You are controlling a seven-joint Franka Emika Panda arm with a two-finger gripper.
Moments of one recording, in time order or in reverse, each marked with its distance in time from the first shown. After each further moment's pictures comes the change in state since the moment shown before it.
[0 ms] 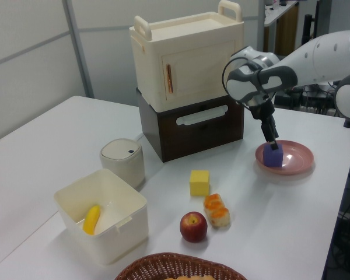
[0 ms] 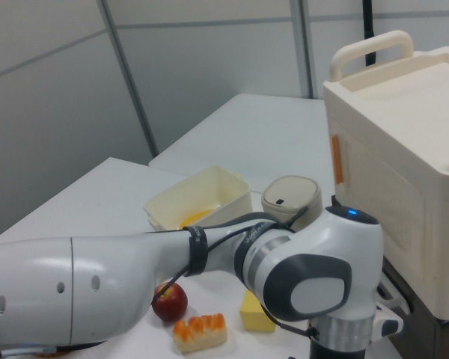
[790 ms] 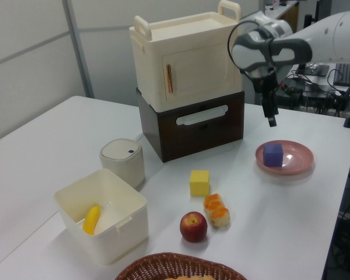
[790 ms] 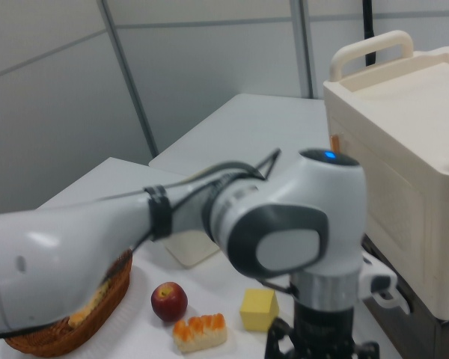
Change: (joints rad) arm -0.005 -0.135 -0.004 0.032 0.048 -0.075 0.015
